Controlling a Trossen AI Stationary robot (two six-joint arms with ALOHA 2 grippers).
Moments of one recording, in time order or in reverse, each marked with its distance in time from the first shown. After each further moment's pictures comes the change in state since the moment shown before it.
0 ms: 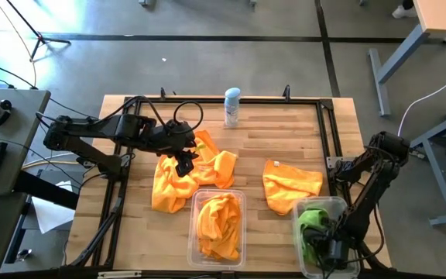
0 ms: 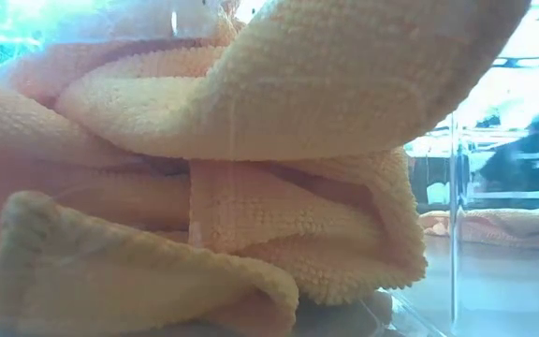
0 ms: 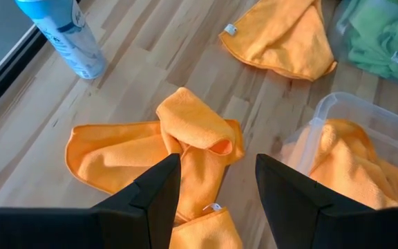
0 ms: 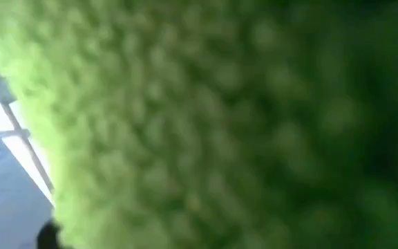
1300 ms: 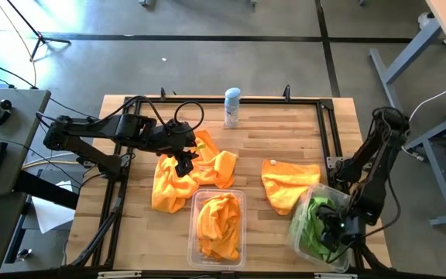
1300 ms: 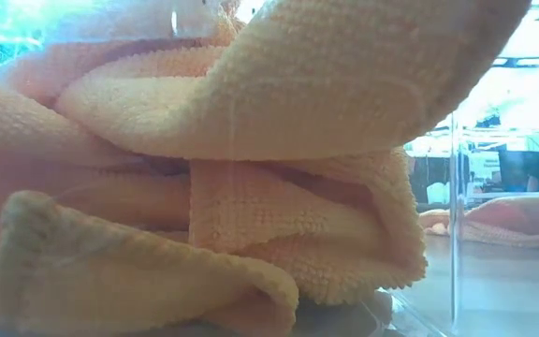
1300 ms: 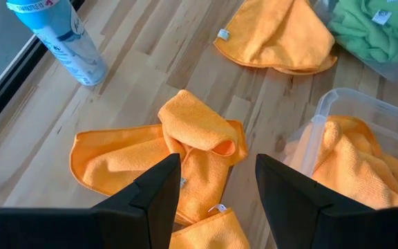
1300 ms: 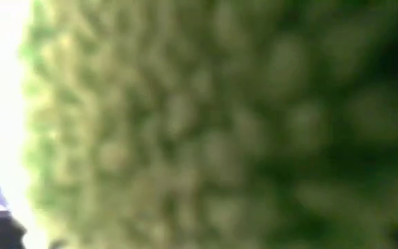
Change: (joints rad) left arm 0.000 0.000 0.000 0.004 0.000 0.047; right arm 0.012 -0.401 -0.012 -0.201 0.025 0.385
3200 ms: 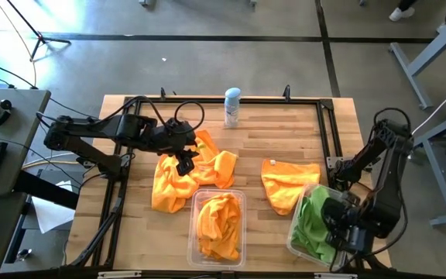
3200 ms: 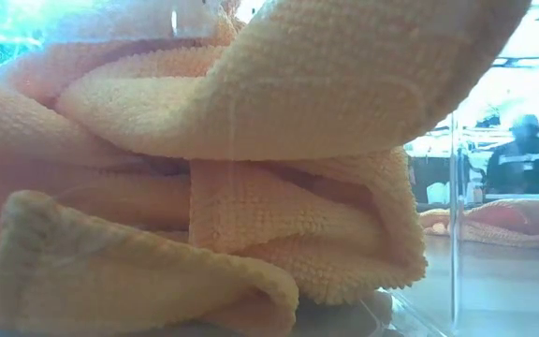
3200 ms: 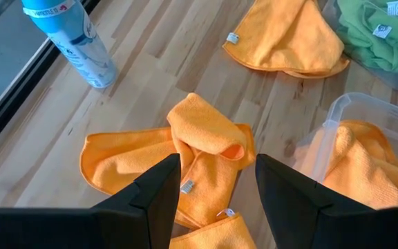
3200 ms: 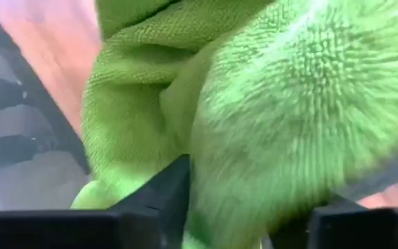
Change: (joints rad) left arm 0.000 0.005 0.000 0.000 -0.035 -0.001; right arm 0.000 0.184 0.441 -0.641 0.155 -0.214
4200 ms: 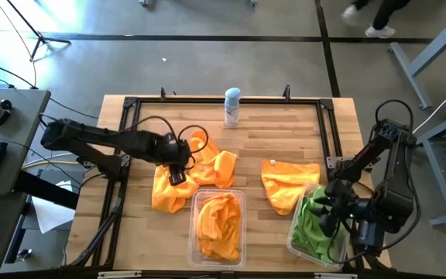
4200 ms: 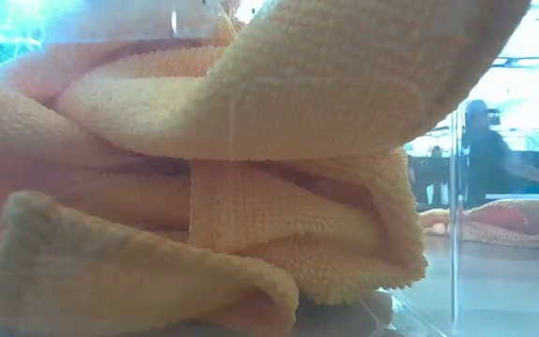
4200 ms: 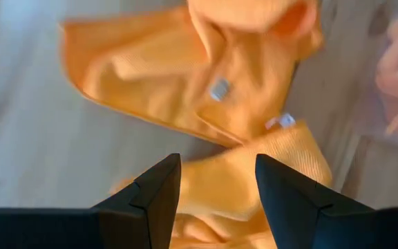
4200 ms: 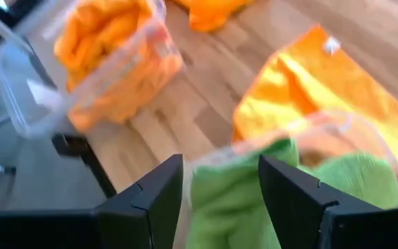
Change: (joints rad) left arm 0.001 -0.041 -0.392 0.047 0.046 0.028; right arm -0.027 0.000 0.201 -0.147 0.508 0.204
